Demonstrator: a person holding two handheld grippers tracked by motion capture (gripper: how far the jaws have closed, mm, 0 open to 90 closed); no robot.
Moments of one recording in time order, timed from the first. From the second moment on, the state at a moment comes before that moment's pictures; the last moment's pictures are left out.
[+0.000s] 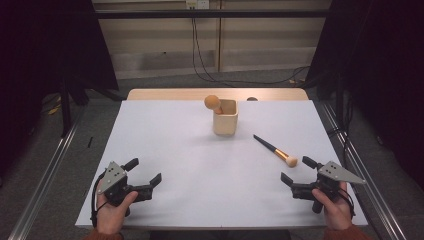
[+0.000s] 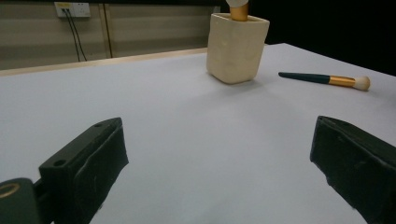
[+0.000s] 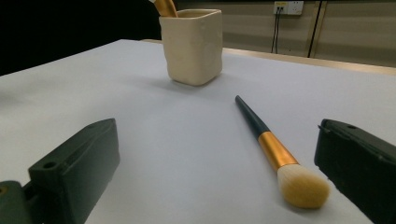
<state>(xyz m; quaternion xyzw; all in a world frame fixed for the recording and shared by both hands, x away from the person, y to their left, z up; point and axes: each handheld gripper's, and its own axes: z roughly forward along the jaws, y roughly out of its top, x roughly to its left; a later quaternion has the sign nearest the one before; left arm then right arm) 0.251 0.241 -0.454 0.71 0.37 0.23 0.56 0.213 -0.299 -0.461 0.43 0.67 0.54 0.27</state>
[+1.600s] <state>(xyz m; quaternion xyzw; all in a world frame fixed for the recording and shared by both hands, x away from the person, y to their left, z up) 0.244 0.245 -0.454 0.71 0.36 0.24 0.55 0.315 -0.309 -0.433 0.43 0.80 0.39 0.16</state>
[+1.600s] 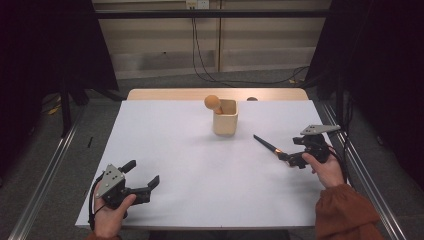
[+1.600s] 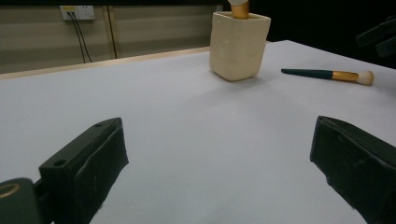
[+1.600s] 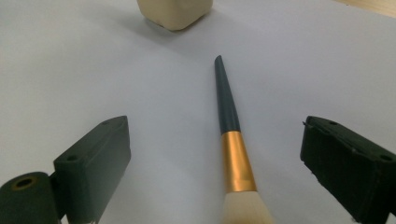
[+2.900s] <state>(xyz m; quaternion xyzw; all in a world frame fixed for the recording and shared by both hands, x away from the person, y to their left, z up) 0.244 0.244 -0.454 0.72 0.36 0.24 0.55 0.373 -0.299 -0.445 0.39 0.90 0.18 0.02</state>
